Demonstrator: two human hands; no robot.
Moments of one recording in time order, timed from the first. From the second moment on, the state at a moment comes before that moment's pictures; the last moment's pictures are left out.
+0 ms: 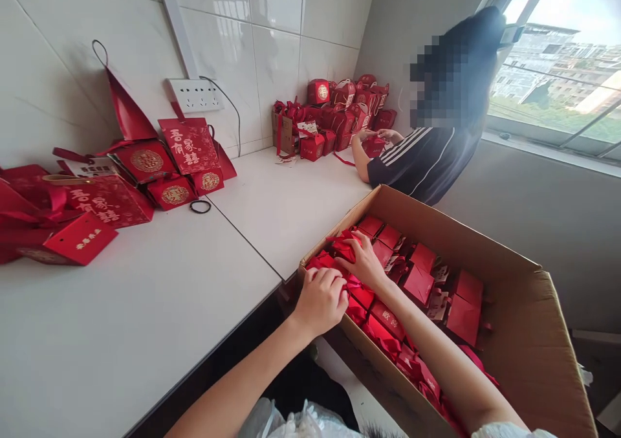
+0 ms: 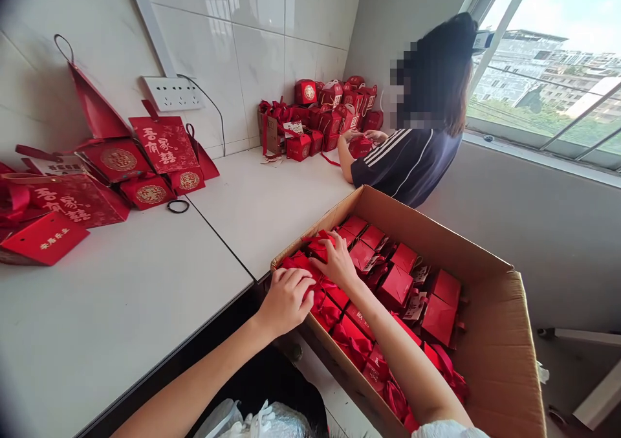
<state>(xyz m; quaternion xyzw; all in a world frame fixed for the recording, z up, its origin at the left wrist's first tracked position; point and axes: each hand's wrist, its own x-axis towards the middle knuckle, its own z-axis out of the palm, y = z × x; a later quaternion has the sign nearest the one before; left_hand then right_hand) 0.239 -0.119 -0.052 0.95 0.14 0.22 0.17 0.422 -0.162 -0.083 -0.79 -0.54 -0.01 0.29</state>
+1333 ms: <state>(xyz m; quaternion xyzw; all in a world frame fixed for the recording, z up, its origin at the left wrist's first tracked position) 0.256 -0.124 -0.045 0.98 0.15 0.07 0.12 0.426 -0.163 -0.106 -0.78 -0.53 0.03 0.33</state>
